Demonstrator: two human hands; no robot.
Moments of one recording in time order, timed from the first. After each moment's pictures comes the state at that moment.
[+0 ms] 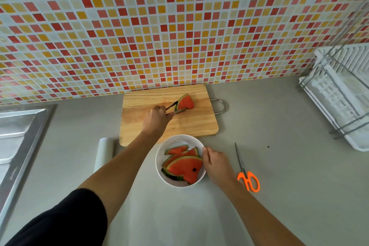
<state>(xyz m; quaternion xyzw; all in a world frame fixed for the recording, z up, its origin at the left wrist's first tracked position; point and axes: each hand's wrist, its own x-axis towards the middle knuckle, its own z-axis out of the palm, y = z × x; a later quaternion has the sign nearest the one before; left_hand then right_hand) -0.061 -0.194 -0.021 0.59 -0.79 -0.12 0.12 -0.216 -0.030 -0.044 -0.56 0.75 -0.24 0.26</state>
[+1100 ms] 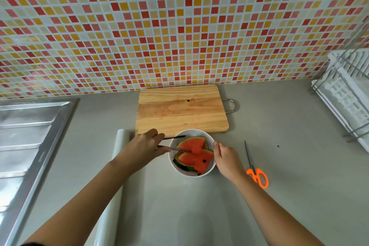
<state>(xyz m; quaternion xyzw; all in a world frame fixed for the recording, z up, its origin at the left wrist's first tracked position) 0.032 -0.089 0.030 0.37 -0.92 0.01 0.13 -0.215 -0.027 -0.043 -0.54 0.75 -0.25 0.29</state>
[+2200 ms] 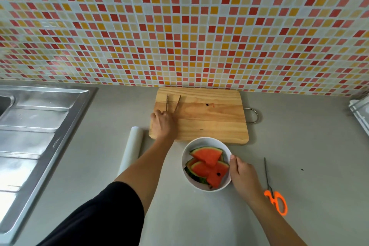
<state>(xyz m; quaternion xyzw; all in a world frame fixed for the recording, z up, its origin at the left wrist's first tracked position) -0.015 -0.191 -0.046 0.79 -0.58 -0.16 0.11 -0.218 -0.032 -0.052 -0.54 0.75 -0.26 0.28</state>
